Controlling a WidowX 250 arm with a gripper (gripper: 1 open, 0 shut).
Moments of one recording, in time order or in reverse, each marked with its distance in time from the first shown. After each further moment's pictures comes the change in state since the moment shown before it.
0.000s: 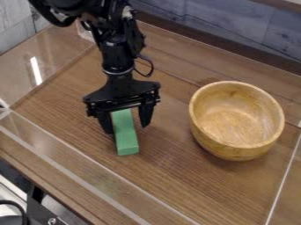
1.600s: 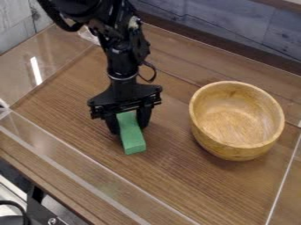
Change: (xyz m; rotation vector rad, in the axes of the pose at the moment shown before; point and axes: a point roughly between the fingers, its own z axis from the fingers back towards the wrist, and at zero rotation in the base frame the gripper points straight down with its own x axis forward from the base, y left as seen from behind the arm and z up) arm 0.008 -0.003 -0.012 0.017 -0.047 0.019
